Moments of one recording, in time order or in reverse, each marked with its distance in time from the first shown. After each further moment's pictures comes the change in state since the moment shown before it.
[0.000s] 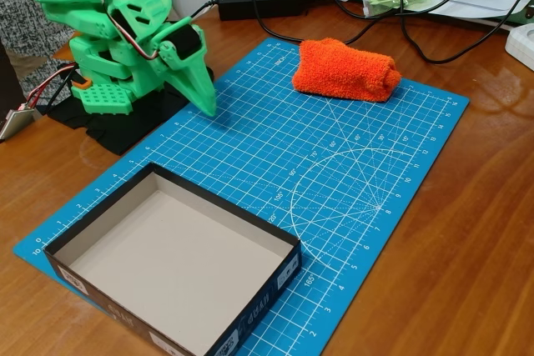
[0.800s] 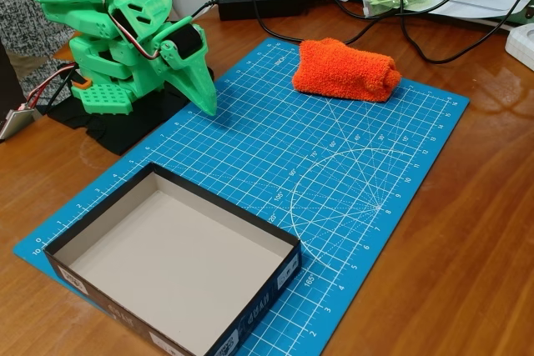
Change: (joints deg) arm -0.4 0.0 0.0 0.0 -0.4
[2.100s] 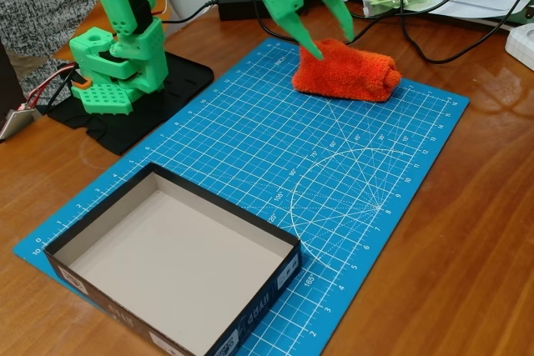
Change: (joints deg) arm -21.4 -91.7 -78.5 -2.1 -30.4
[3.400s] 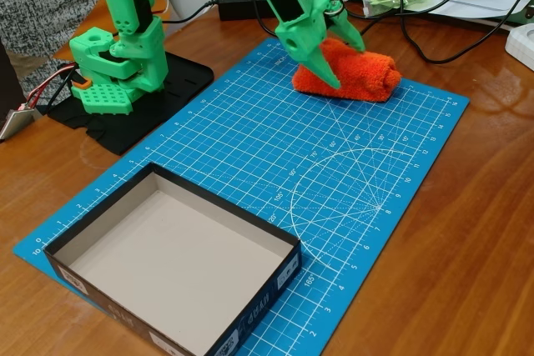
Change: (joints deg) arm -4.1 -6.9 16.7 -24.1 -30.8
